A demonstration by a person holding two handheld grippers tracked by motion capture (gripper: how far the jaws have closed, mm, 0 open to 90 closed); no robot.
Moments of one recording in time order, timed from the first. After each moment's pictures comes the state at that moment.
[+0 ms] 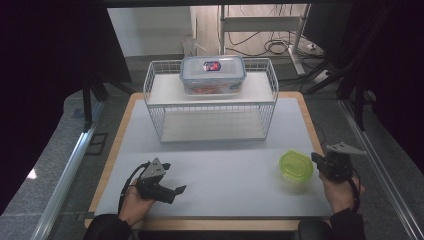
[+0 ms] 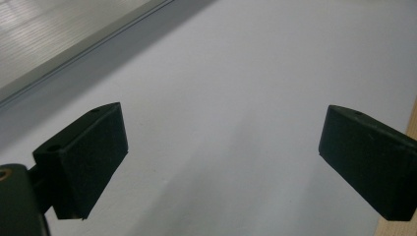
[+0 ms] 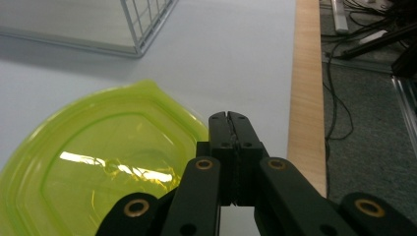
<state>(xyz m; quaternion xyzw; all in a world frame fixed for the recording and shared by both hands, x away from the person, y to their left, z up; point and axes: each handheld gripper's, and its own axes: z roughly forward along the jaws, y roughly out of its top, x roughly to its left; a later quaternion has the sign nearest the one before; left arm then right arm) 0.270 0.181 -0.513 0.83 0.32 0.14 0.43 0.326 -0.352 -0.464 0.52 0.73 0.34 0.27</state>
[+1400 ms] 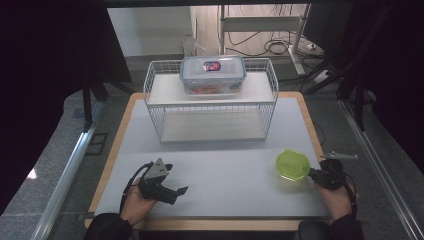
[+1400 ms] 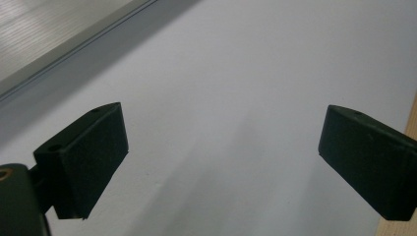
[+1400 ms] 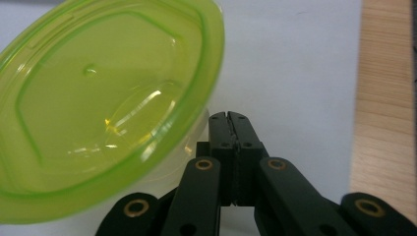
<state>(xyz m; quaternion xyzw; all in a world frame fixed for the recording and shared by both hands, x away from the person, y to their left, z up) 0.272 0.175 -0.515 0.84 0.31 0.14 0.42 0.329 -0.354 -0.501 0.55 0.76 0.33 0.15</state>
